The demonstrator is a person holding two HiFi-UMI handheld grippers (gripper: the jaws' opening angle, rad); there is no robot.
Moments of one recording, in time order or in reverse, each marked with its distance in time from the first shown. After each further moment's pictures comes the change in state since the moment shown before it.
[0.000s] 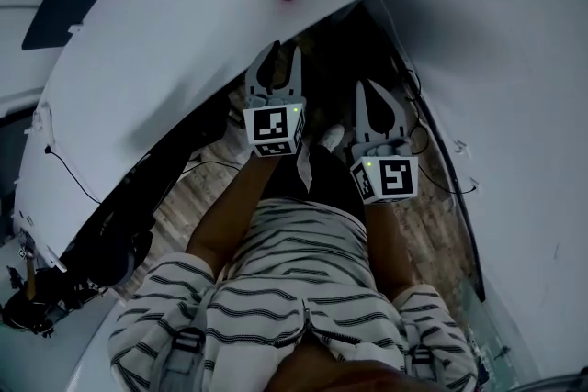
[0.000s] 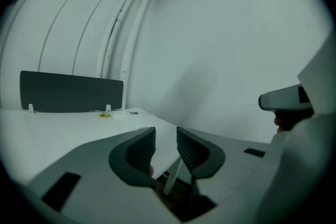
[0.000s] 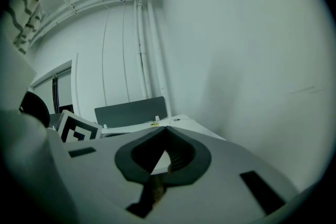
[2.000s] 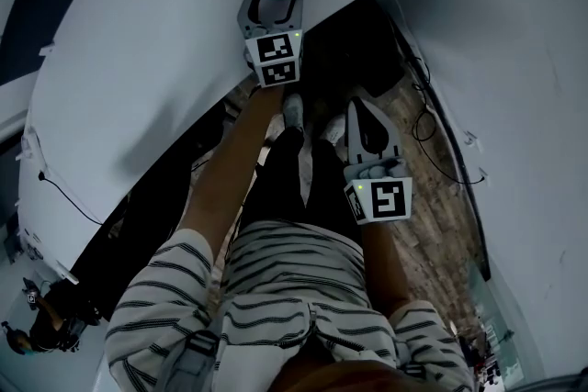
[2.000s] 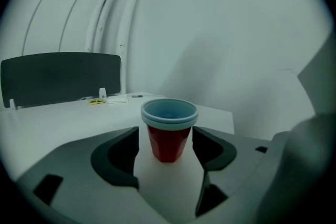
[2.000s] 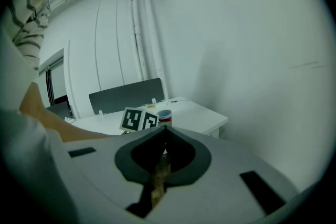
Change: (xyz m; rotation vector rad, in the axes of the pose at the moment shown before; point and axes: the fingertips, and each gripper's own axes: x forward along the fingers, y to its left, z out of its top) left arm 0.180 0.074 -0.094 0.079 0.126 0.047; right arm 0.040 0.003 -0.081 0.016 0.153 -0.040
